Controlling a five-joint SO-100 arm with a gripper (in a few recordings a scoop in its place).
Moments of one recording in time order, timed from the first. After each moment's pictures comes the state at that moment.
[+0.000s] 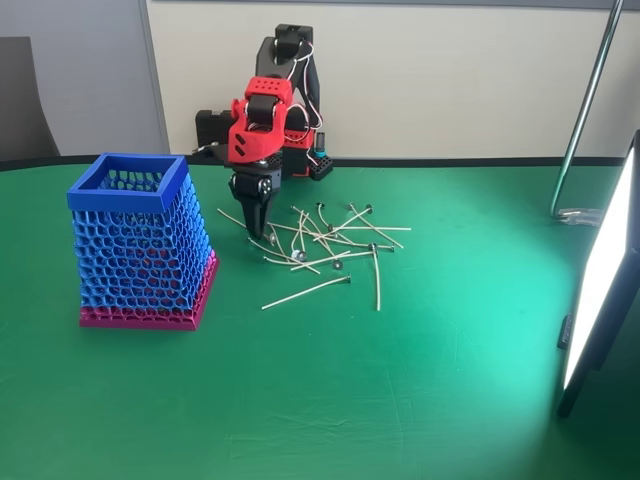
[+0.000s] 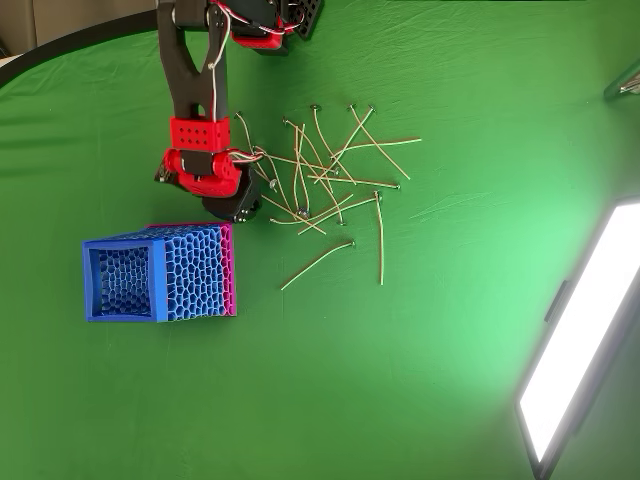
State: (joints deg) arm 12.9 85.2 99.8 53.4 3.1
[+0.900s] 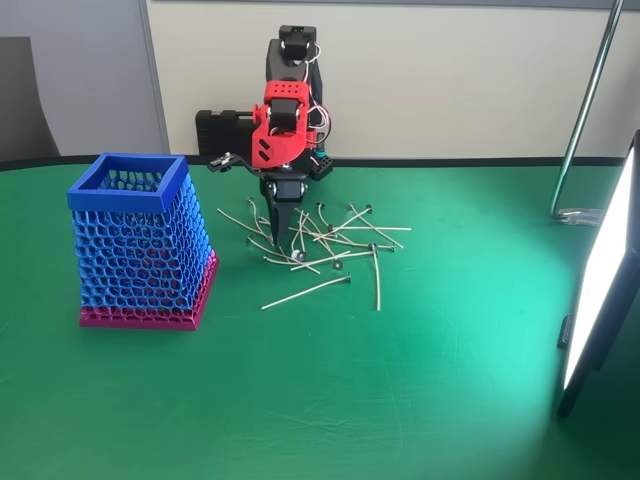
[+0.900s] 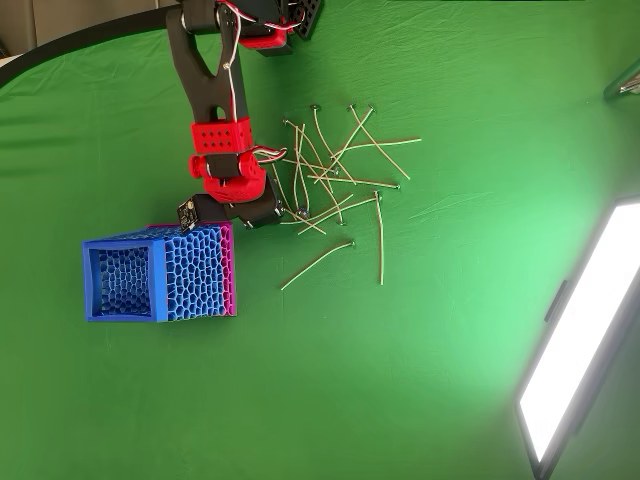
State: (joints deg) arm 4.2 86.9 102.0 52.0 -22.4
